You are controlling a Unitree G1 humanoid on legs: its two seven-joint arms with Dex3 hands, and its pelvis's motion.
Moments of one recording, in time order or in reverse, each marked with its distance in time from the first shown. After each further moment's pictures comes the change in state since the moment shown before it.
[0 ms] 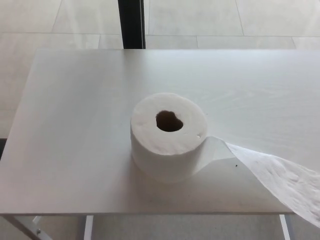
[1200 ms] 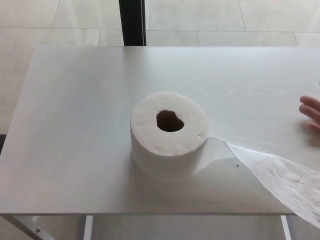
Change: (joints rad) left_arm -0.659 0.145 0.028 -0.936 -0.153 0.172 -0.048; right_arm -0.269 0.090 0.026 -0.820 0.137 -0.096 0.093
